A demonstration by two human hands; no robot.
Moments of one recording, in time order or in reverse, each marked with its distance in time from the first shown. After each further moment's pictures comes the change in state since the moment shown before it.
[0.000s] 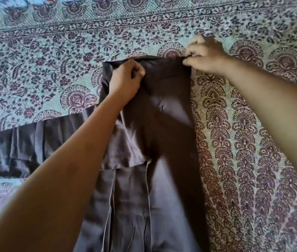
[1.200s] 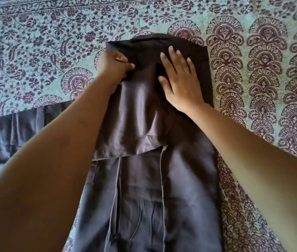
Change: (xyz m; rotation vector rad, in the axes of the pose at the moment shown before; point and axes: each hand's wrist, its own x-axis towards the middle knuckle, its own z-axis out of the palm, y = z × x) left_hand 0.014 -0.045 -0.011 -0.198 -0.013 -0.398; right_hand -0.038 -0.045 0.129 -0.239 0.305 -0.178
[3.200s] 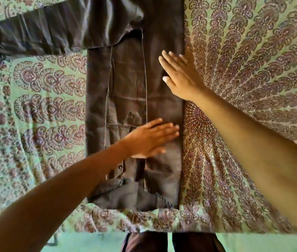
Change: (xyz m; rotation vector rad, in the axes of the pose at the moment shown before) left_hand -0.436 -0.143 0.023 0.930 -0.769 1.265; right_hand -0.276 -0.037 -0.074 0.030 -0.407 -0.163
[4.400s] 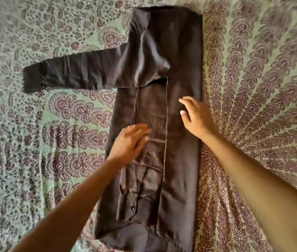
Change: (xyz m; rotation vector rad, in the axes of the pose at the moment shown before) left_hand -0.060 -0.068 -0.037 -0.455 0.610 -0.666; right_hand 0.014 -0.024 -0.017 0.205 0.208 0.164
